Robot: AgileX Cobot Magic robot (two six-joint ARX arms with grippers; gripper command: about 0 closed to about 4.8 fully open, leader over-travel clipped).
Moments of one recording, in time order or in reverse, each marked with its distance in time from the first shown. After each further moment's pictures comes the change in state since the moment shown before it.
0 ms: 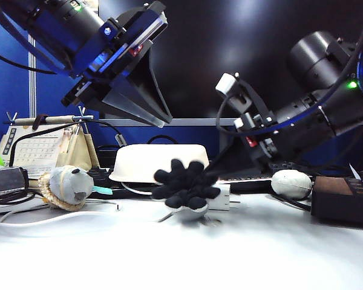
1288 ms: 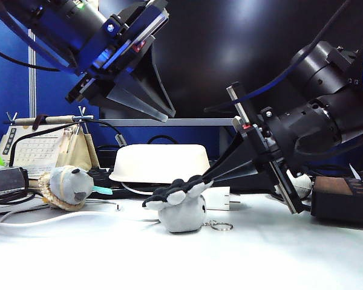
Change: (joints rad) left arm 0.000 0.000 0.000 0.038 0.000 0.000; right arm 0.000 0.013 -0.014 -0.062 -0.158 0.839
